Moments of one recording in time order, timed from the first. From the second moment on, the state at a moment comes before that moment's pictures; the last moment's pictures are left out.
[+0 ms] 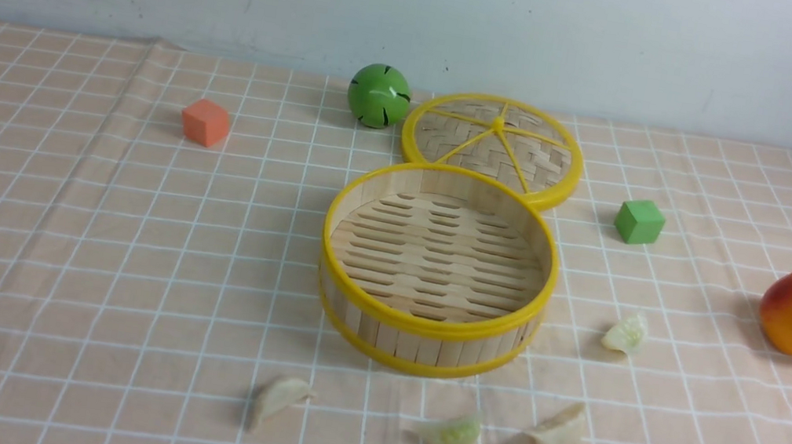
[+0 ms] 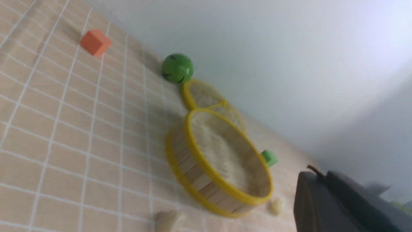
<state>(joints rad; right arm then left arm) -0.03 0.32 -0.32 0.82 0.43 -0.28 0.06 0.31 -0.44 -0.72 0.55 0.01</state>
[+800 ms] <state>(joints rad) 0.52 1.13 -0.89 0.31 1.01 -0.34 -0.51 1.36 -1.10 -0.02 1.06 0.09</state>
